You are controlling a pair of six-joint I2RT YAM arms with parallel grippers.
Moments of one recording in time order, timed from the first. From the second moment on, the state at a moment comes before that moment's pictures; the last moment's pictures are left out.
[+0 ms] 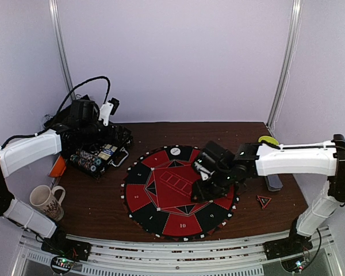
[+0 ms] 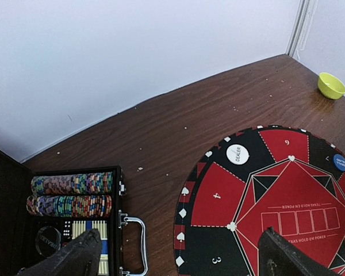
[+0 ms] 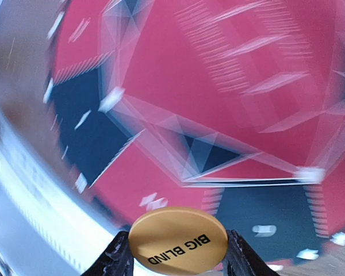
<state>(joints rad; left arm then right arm) -0.42 1.38 1.06 -0.15 0.12 0.07 1.01 1.57 1.16 -0.70 -0.03 0.65</state>
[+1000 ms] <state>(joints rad) -0.42 1.37 1.07 -0.16 0.13 0.08 1.25 1.92 1.31 -0.84 -0.02 0.47</state>
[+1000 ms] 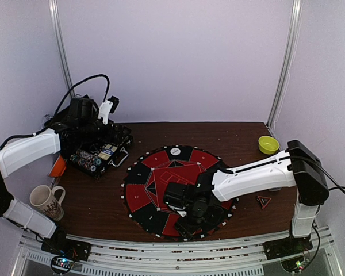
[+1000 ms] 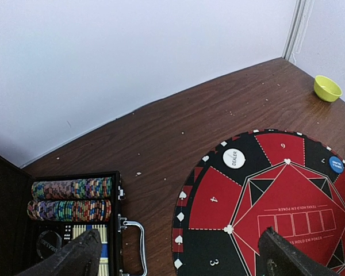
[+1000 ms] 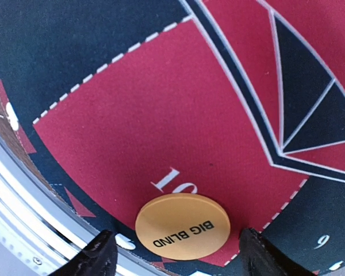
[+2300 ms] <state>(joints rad) -0.42 1.36 1.07 -0.18 0.13 0.09 -0.11 1.37 0.97 -0.85 0.07 0.32</state>
